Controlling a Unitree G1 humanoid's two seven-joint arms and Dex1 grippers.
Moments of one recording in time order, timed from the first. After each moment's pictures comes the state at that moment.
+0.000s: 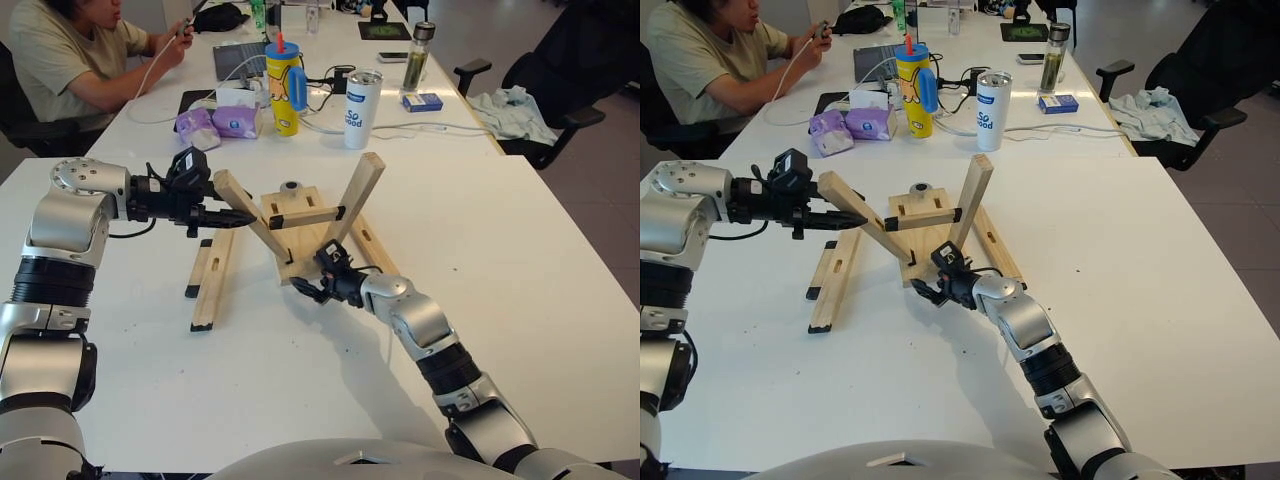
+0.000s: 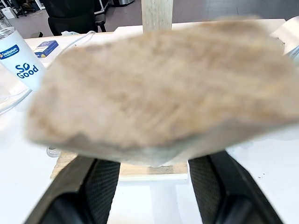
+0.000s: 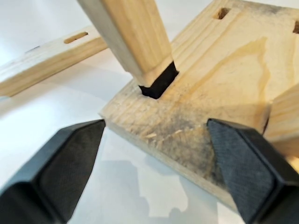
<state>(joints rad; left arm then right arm) -0.74 0.80 -0.17 0.34 -0.34 0.33 -1.40 -0.34 -0.14 0.37 0.06 0.16 0.66 0.46</state>
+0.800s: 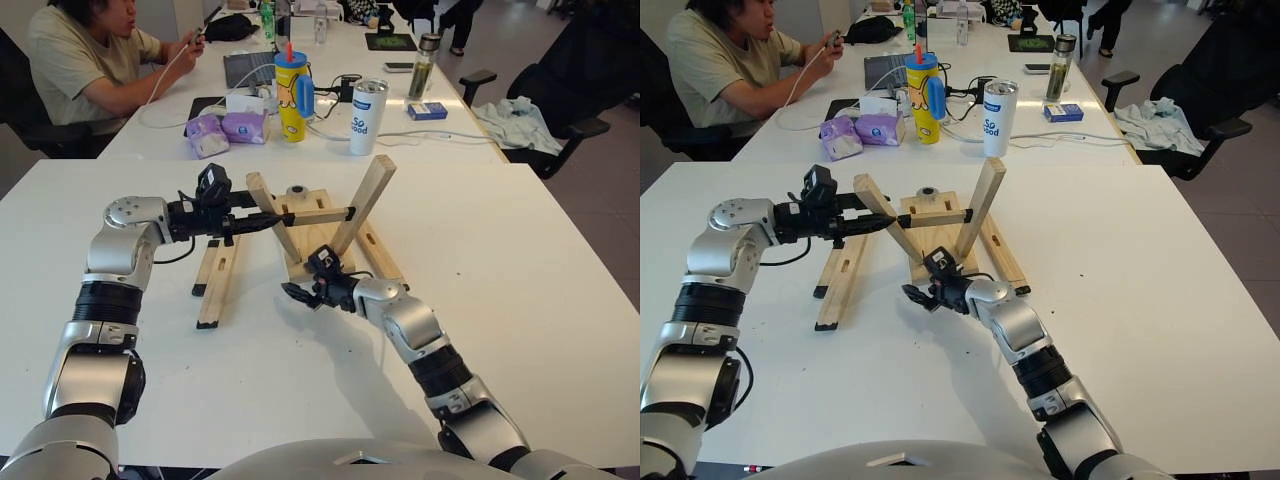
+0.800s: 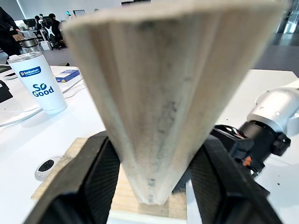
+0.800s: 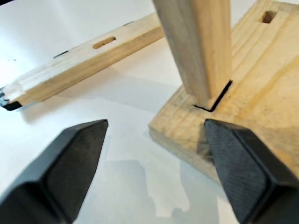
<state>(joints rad) -0.60 0.56 -0.06 0.38 -0.39 0.23 -1.24 -0.27 -0.08 0.36 0.08 0.20 0.57 0.51</state>
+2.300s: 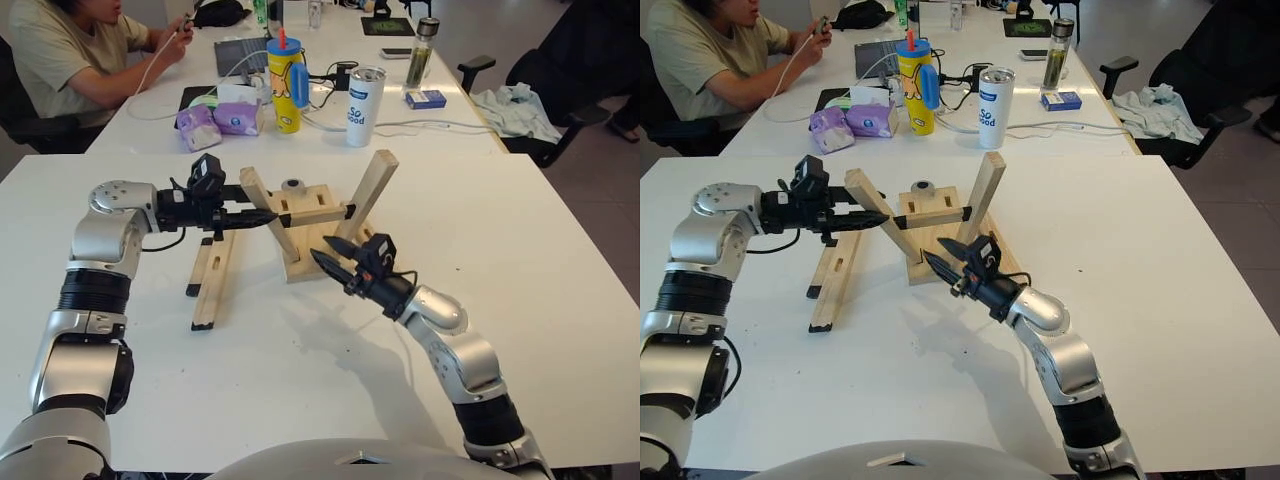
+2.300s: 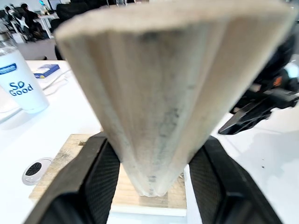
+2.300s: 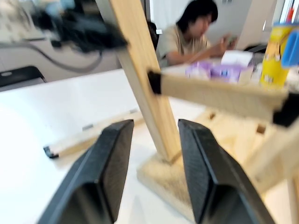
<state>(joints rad) -0.66 0.66 -0.07 0.33 -0.40 0.32 -1.37 -0.06 -0.22 0.23 -0.26 0.30 0.34 0.57</state>
